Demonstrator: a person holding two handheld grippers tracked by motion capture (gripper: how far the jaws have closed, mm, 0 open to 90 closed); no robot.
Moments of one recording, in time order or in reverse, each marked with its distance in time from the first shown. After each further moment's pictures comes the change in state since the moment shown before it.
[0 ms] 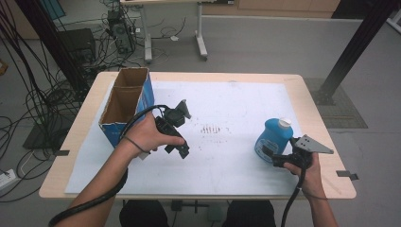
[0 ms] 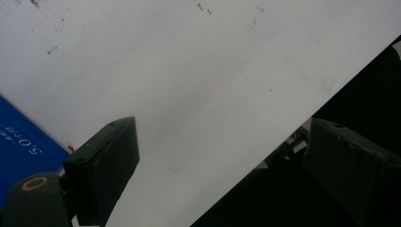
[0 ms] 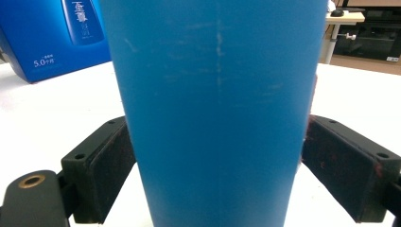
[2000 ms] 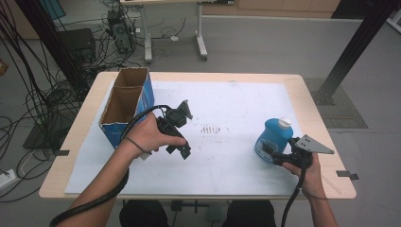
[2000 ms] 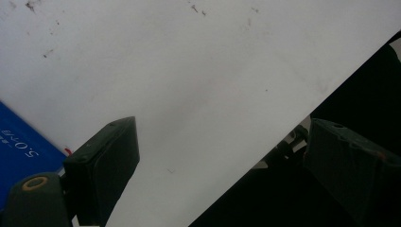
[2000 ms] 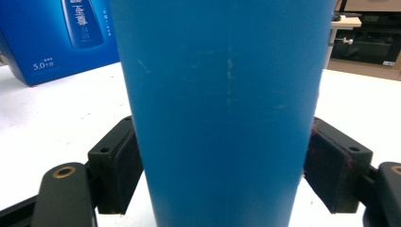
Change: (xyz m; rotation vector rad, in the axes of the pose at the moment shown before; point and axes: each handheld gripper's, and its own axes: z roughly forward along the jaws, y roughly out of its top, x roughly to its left) left arm -0.004 0.001 0.000 -0.001 -0.005 0.009; right arm 0.002 0.002 0.000 -0.011 -0.006 -0.004
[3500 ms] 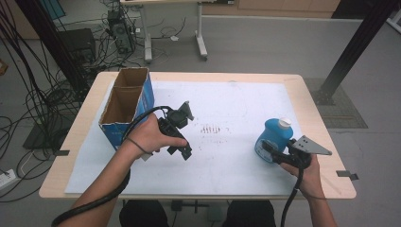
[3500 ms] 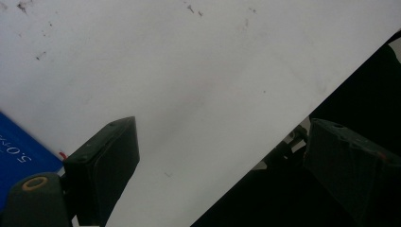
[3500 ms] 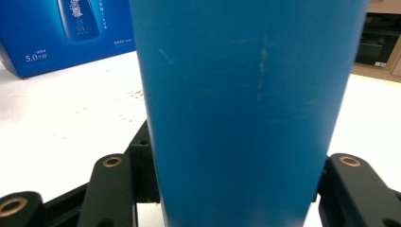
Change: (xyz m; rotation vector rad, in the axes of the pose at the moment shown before) left arm -0.001 0.001 0.004 0.002 -0.004 0.007; right arm 0.006 0.000 0.001 0.015 -0.023 -0.029
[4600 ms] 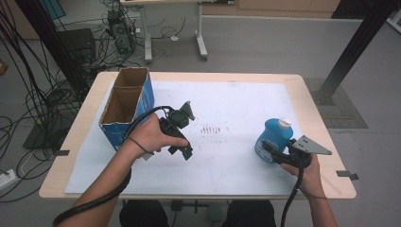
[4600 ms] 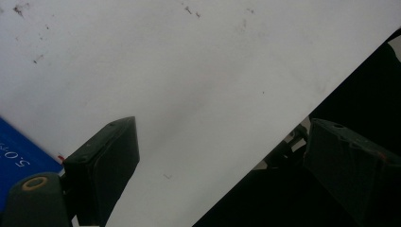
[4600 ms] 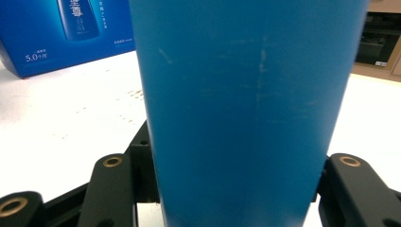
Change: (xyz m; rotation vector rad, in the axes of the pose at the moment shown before) left arm 0.000 0.002 0.001 0.005 0.000 0.009; right arm 0.000 0.000 0.000 0.001 0.002 0.002
